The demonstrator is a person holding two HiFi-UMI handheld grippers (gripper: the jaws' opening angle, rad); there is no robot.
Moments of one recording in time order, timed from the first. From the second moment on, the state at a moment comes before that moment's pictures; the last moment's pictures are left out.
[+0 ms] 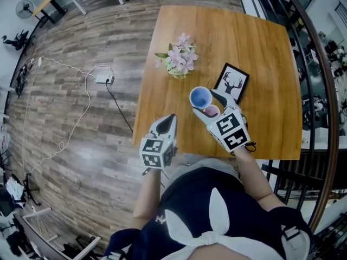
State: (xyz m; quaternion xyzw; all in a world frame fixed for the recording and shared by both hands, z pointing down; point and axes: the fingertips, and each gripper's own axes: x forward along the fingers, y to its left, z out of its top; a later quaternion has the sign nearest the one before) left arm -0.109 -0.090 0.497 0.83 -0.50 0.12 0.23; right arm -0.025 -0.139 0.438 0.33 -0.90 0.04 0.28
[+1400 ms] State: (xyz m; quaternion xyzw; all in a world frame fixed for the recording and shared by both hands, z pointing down) left arm -0.079 -0.098 0.502 0.84 -0.48 0.14 0.23; right arm 0.051 -0.138 0.466 0.38 -0.87 0.10 0.30
